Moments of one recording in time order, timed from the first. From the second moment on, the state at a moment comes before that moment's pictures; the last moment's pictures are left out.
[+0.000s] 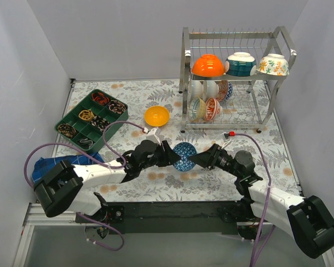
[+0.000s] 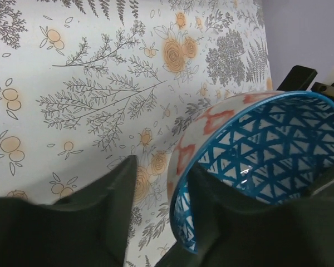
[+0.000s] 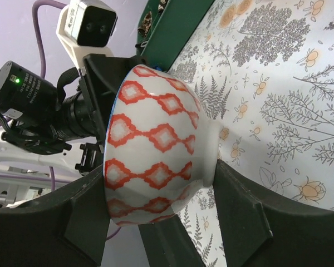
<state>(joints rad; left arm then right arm) -0.90 1.34 0.53 0.38 0.00 -0.93 0.51 0.92 0.08 0.79 -0.53 1.03</state>
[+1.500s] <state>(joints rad) -0.27 1.48 0.83 -0.30 0.01 -0.58 0.51 0.67 0.17 0.19 -0.21 0.55</state>
